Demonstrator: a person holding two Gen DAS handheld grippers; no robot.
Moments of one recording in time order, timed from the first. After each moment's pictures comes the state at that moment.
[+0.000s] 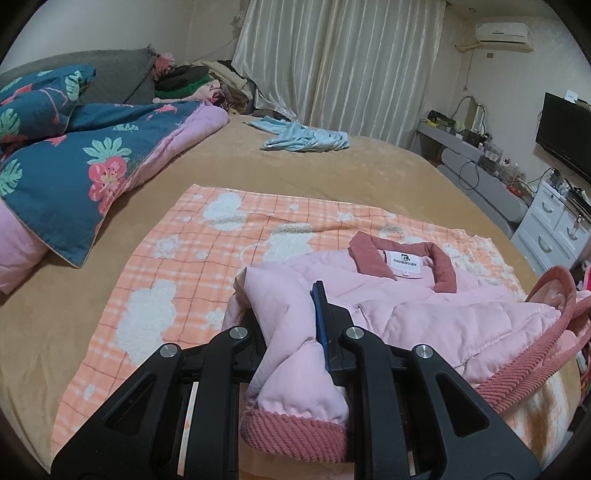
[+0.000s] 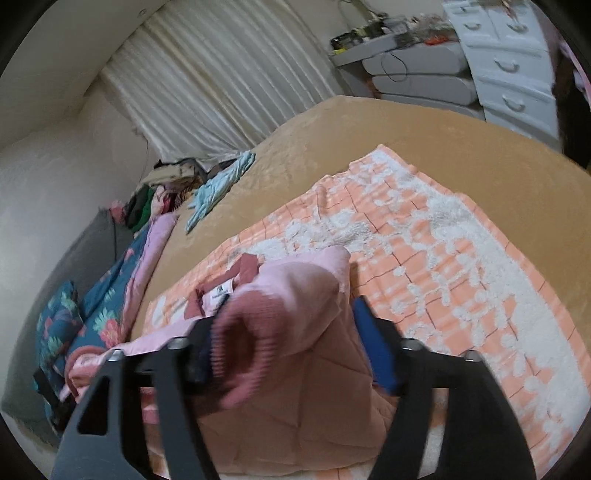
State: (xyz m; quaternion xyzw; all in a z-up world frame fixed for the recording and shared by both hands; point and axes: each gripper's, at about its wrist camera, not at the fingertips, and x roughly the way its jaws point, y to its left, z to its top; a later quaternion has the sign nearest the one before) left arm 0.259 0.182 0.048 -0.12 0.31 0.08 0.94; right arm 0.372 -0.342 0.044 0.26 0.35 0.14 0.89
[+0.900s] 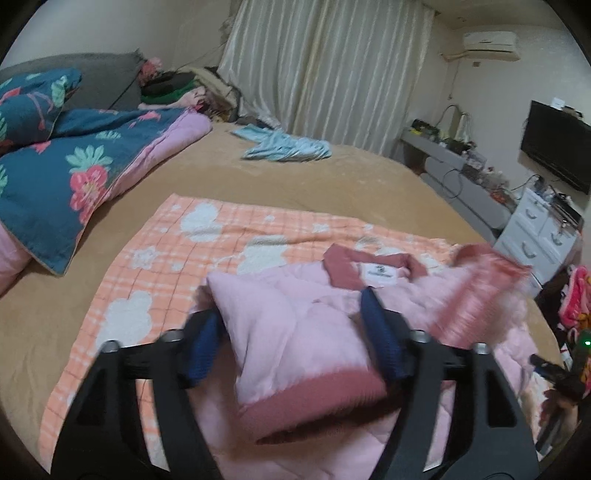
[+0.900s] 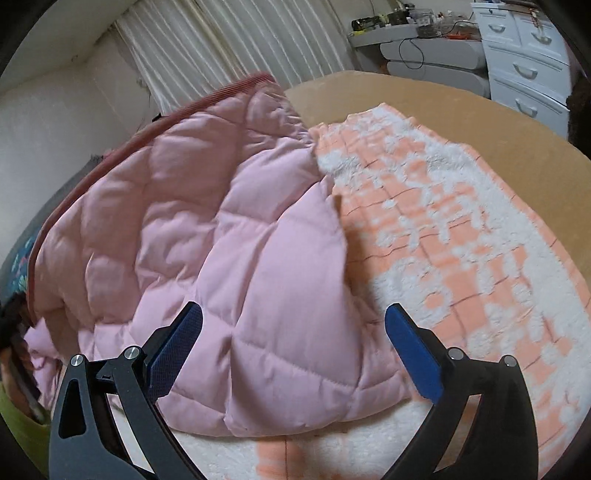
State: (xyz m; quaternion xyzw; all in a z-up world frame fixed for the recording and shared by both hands) left arm 0.264 0.166 0.064 -0.12 0.28 0.04 0.95; right arm 0.352 -0.313 -0.036 0.16 0.39 0.15 0.89
